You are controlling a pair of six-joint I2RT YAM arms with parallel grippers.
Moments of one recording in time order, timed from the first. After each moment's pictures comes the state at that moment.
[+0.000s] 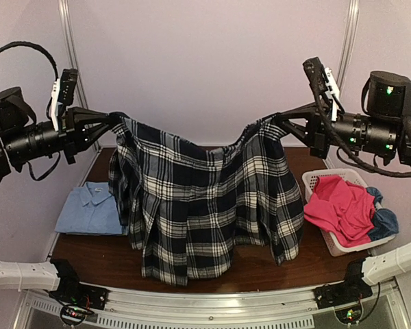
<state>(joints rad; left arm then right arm) -0.70 0.88 1.34 -0.53 0.34 0.16 1.01 1.07 1.53 -0.62 0.04 -0.02</state>
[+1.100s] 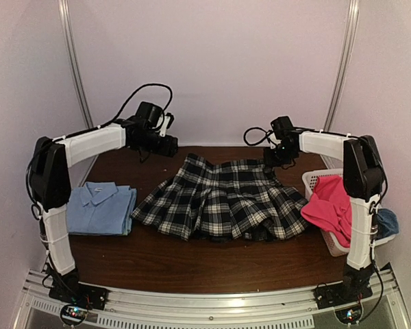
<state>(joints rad) -0.48 2.04 1.79 -0.46 -0.04 -0.08 0.32 2.09 1.69 -0.50 0.03 0.21</state>
